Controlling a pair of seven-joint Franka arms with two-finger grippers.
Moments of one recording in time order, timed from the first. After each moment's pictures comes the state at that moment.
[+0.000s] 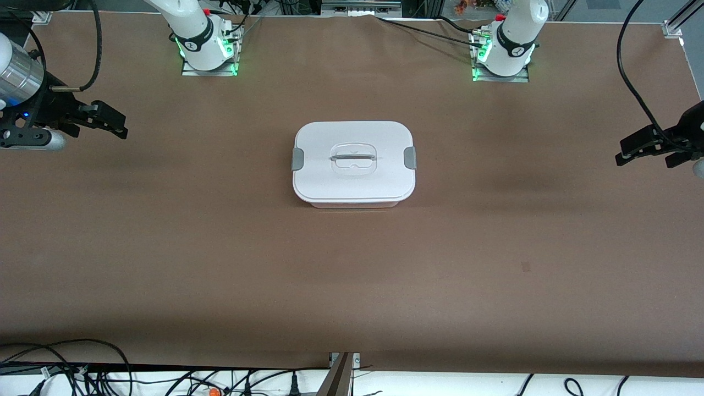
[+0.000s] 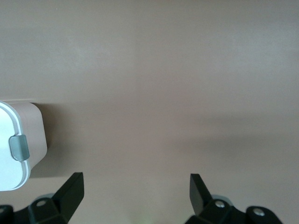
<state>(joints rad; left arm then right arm) 0.07 0.14 -0.02 -1.42 -0.03 1.55 0.03 0.17 0.03 -0.07 -1.56 0.00 1.55 0.12</state>
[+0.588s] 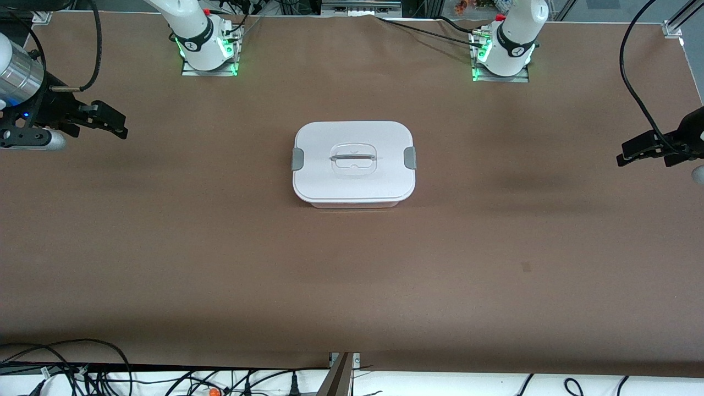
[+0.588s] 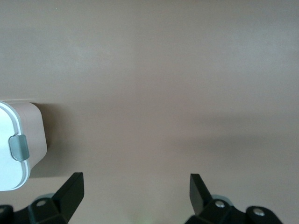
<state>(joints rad) 0.09 0.15 -0.02 -1.45 -0.03 1.54 0.03 0.17 0.03 -0.08 -1.56 0.00 1.55 0.12</state>
